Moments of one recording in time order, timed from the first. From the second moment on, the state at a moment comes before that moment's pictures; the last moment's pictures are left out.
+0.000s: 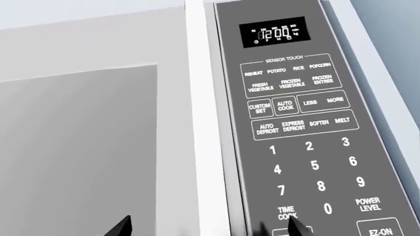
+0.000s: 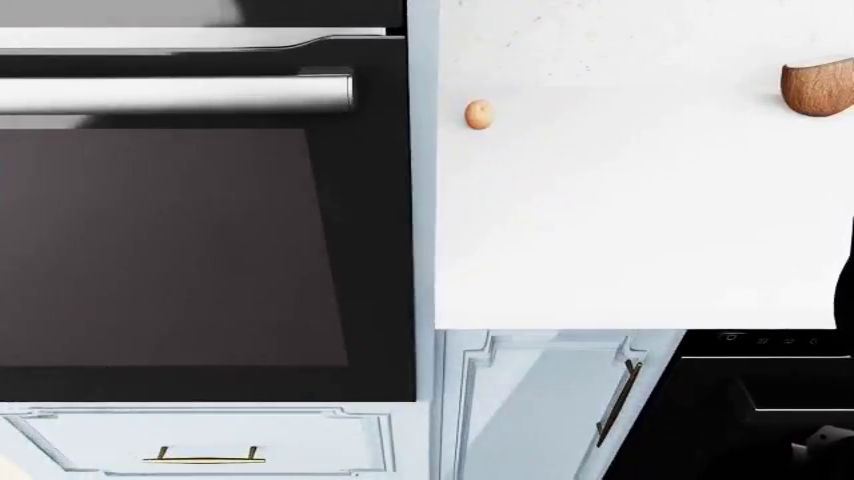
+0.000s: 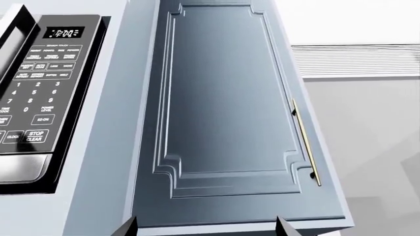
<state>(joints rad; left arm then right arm) -2.08 -0.22 0.25 -0.60 -0.23 -0.65 0.01 1.06 0.27 0.11 -0.89 0.49 1.00 0.32</state>
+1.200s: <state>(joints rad) -2.19 -0.15 0.33 -1.08 -0.17 -0.42 0.07 1.07 0.30 0.11 -0.87 0.52 0.99 0.36</state>
